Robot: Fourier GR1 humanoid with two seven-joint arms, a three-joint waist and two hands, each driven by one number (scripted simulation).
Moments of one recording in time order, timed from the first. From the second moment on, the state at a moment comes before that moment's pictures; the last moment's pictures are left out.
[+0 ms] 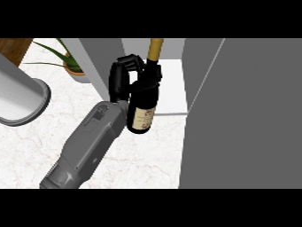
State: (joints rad) left arm -0.79 0.00 -0.23 -0.75 0.40 0.50 -0.45; right arm -0.06 -0.05 0.02 -2.46 -0.16 0.18 0.62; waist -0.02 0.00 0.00
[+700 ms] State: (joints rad) left arm -1.00 0.00 -0.12 -0.45 0.40 0.53 -0.62; right arm -0.08 -0.05 0.01 -2.46 -0.17 0.18 0.64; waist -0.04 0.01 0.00
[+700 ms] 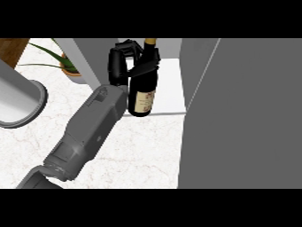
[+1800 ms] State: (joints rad) left arm -1.13 0.00 0.04 -0.22 0.51 0.41 -0.72; right arm -0.10 -0.03 0.04 -2.42 -0.17 0.19 0.61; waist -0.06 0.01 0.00
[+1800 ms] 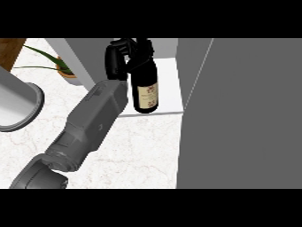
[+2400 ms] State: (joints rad) left arm -1.14 0.00 0.05 -0.13 0.48 0.47 -0.76; right arm -0.09 -0.03 0.04 -2.42 -0.18 0.20 0.59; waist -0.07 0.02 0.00
